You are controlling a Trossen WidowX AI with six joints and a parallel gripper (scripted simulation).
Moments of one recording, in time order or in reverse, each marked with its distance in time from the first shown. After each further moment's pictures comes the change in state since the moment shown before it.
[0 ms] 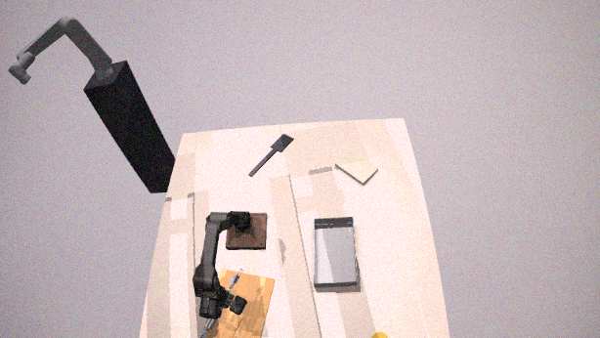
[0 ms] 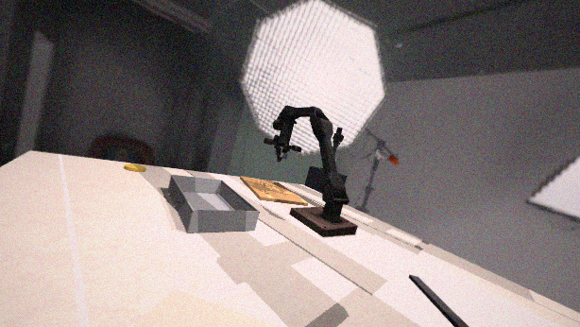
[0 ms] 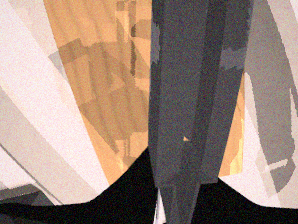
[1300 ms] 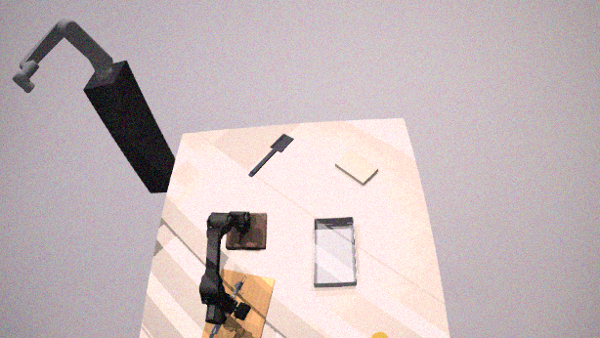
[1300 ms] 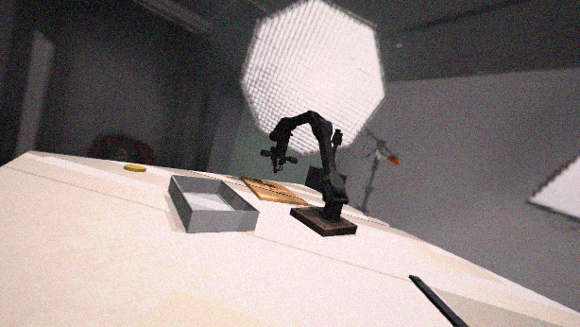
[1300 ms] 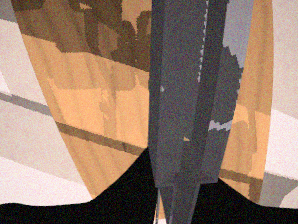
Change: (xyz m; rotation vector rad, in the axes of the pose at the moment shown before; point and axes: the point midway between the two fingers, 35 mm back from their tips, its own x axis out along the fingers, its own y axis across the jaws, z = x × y) arm 0.061 0.002 0.006 0.002 -0.001 0.001
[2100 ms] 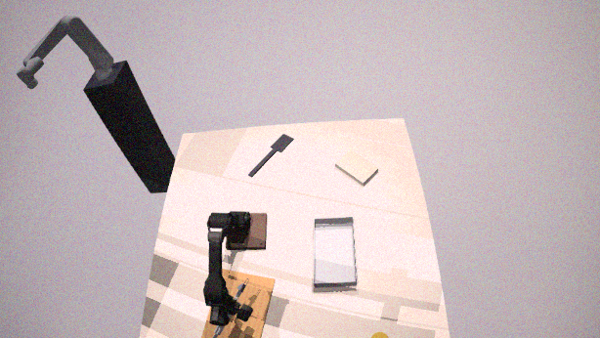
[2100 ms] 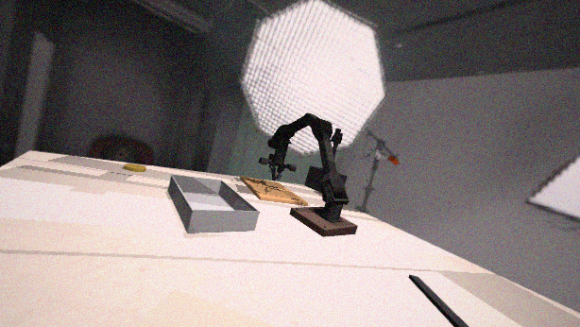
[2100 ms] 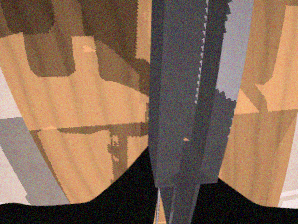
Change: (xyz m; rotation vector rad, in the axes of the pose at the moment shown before) arm 0.039 -0.001 -0.004 0.000 0.000 0.000
